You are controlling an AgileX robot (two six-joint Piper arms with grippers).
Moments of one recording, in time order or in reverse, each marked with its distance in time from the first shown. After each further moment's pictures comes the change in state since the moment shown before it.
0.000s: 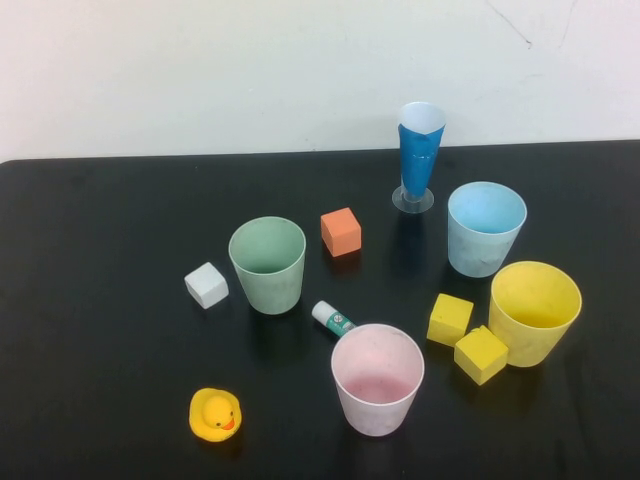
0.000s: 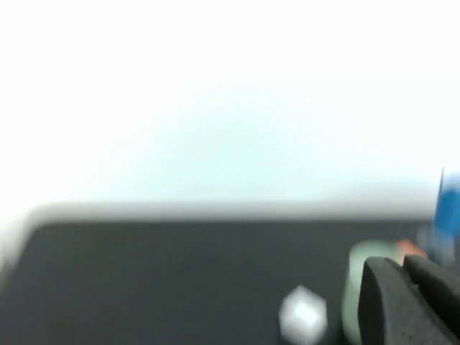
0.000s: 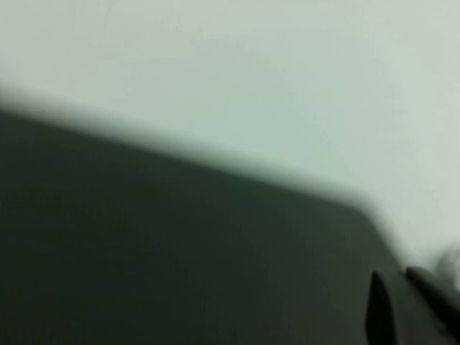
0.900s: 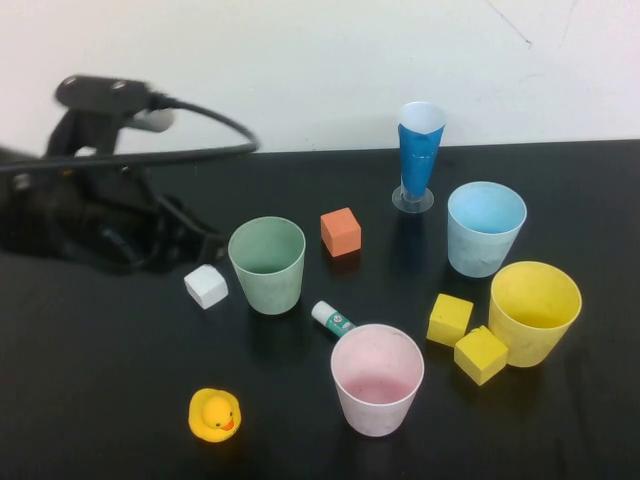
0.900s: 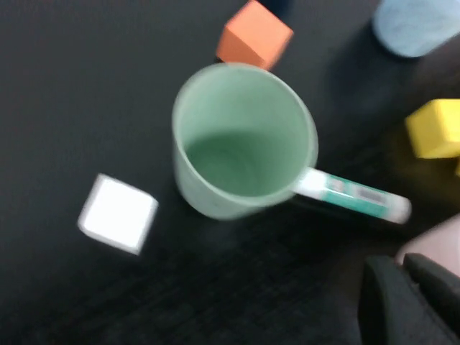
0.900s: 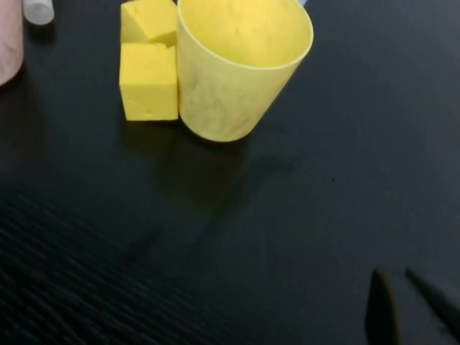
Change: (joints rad) right arm 0.000 0.361 0.041 0.798 0.120 -0.805; left arm -0.151 1.010 -0.526 -0.364 0.326 0.433
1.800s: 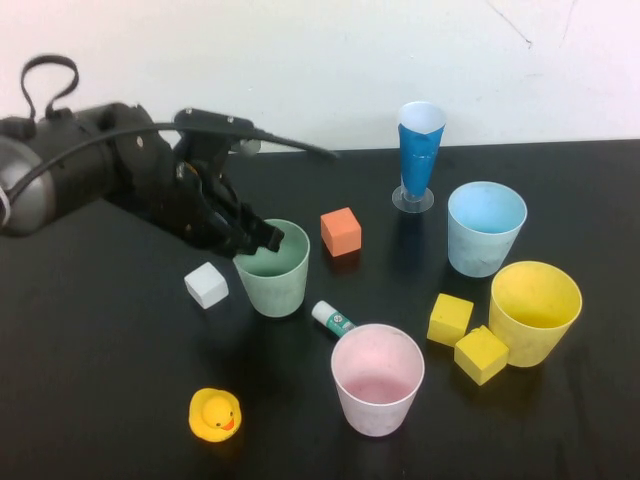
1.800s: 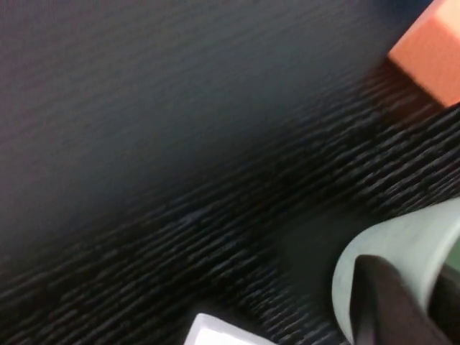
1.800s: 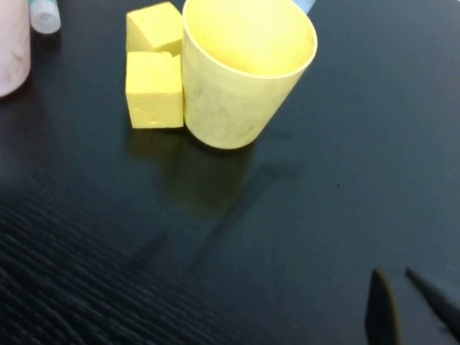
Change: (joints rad) right arm 0.000 0.000 0.000 0.023 0.000 -0.013; left arm -0.043 0.509 -0.265 0.166 -0.123 -0.067
